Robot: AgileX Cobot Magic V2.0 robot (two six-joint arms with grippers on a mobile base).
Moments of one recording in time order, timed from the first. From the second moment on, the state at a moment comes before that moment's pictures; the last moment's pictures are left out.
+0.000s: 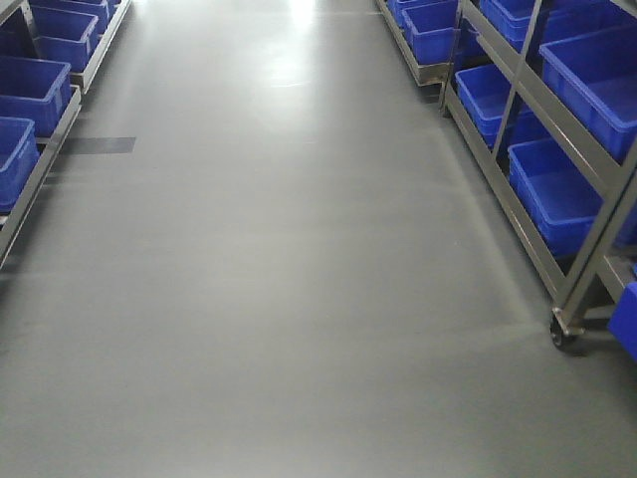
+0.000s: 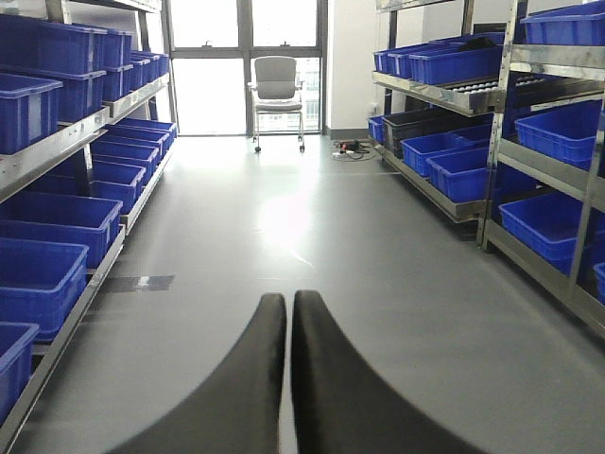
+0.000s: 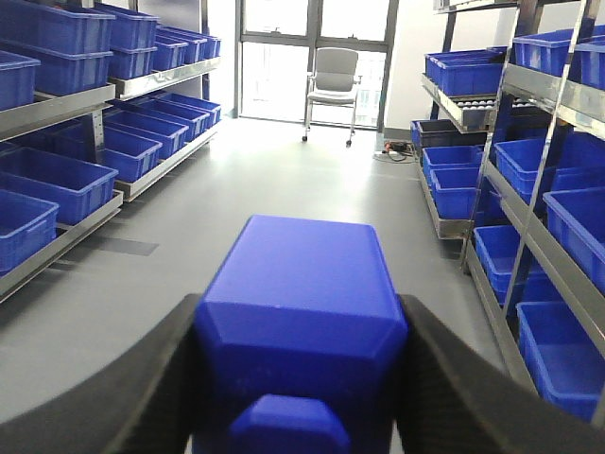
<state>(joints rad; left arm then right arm) 0.01 -0.02 0.03 0.03 0.09 -0.04 0.03 0.08 -0.29 0.43 0.36 -0.49</state>
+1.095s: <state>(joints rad) 0.01 -0.02 0.03 0.03 0.09 -0.04 0.03 0.08 -0.29 0.43 0.36 -0.49</state>
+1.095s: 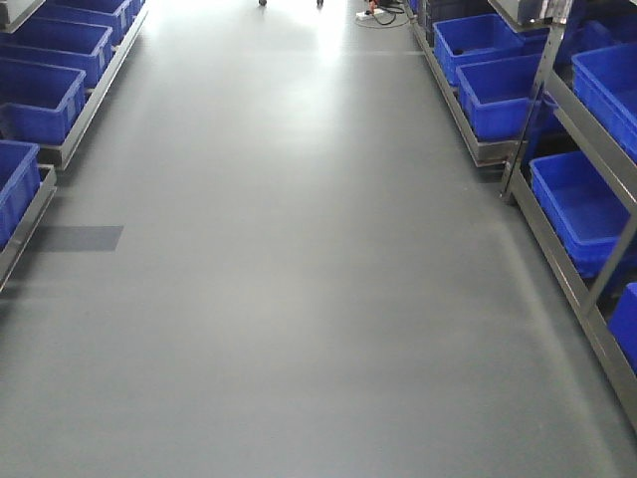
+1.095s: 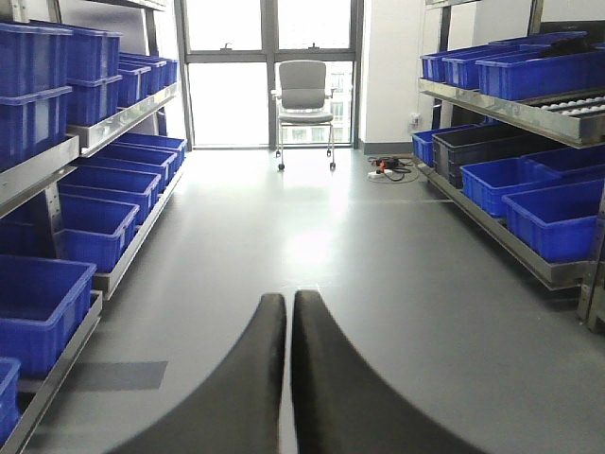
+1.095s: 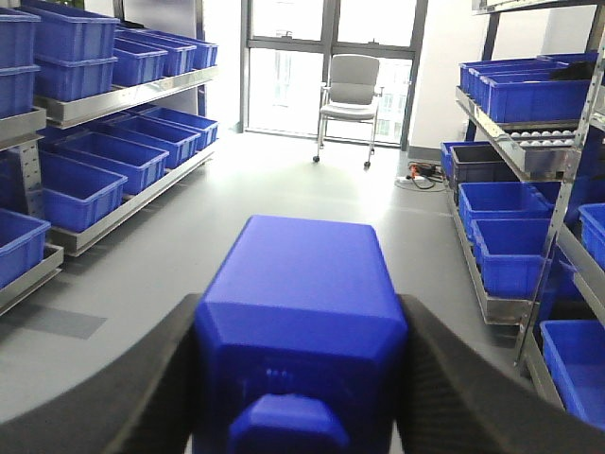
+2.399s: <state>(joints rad) 0.01 -0.02 0.03 0.03 0.09 -0.04 0.03 0.08 -0.29 0.43 0.36 -0.49</state>
